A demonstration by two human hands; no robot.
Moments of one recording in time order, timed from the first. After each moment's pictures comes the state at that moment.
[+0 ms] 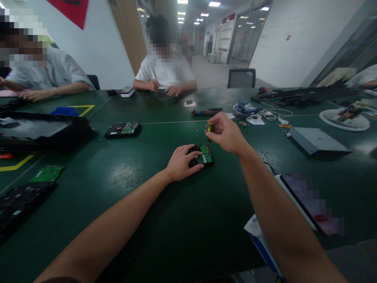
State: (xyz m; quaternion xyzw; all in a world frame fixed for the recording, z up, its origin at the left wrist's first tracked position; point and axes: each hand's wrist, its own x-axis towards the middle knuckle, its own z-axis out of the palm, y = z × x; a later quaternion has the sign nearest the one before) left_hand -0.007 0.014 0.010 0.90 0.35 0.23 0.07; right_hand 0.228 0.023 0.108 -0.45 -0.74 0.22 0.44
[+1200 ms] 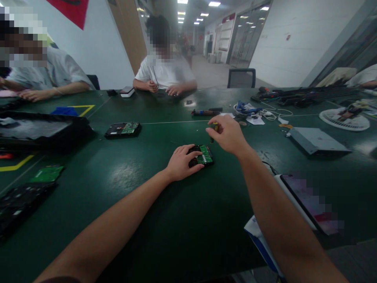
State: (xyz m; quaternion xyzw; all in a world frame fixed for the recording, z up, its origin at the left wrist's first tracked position) left_hand -0.006 0.015 0.009 0.90 0.35 0.23 0.06; right_hand 0.225 0.021 0.116 -0.52 -0.77 -0.01 0.38
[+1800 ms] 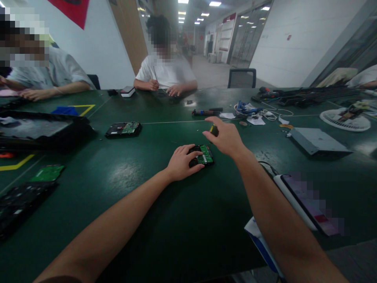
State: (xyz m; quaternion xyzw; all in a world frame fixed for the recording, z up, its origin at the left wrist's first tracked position) left_hand -0.007 0.014 0.010 0.90 0.35 0.23 0.07; right_hand 0.217 0.016 0.113 -0.55 -0.78 -0.03 0.30
